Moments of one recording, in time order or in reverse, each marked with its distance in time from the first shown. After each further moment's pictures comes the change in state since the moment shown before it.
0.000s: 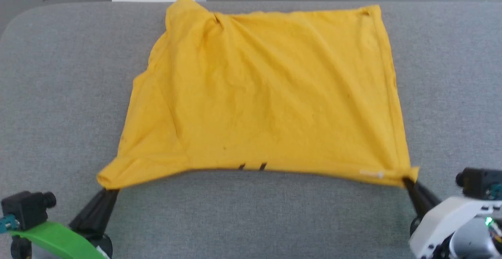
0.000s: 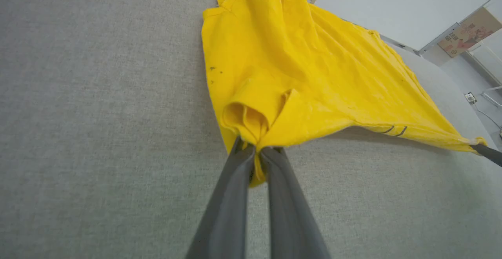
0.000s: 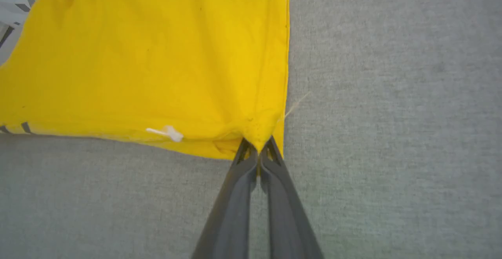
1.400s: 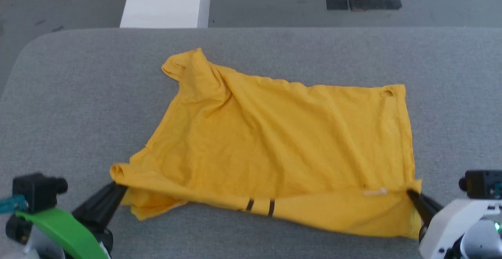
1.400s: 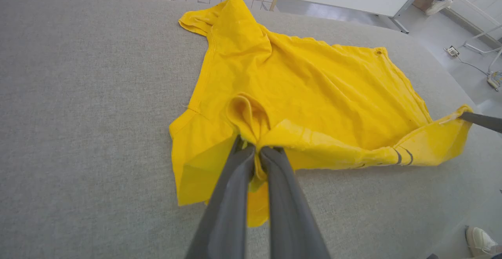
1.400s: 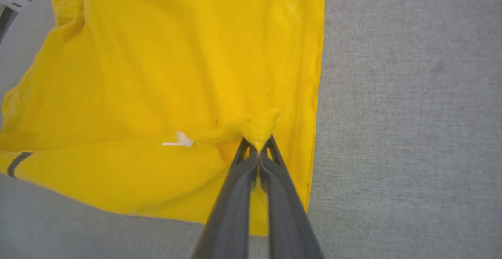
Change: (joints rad) left arm -0.025 0.106 -0.034 -0.124 0.035 0.017 0.144; right arm 0.056 -0.019 -0.021 -0.080 0.030 0.000 0.210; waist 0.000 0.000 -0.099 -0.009
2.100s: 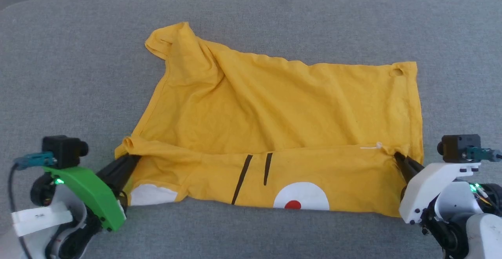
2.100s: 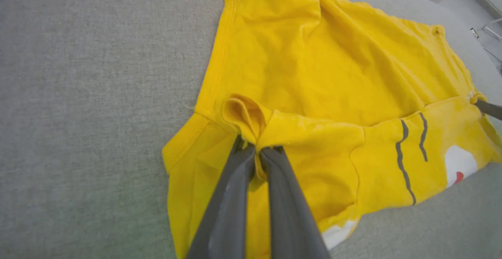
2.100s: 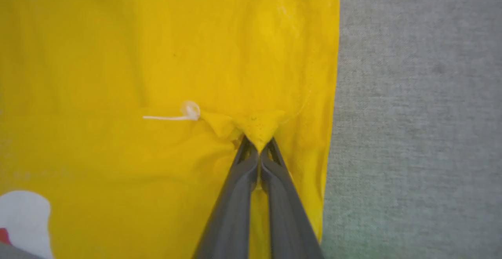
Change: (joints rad) left arm -0.297 -0.155 -0.101 0.344 0.017 -0.116 0.081; right arm -0.243 -0.010 0.052 0.278 -0.119 0.000 -0.163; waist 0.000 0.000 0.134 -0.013
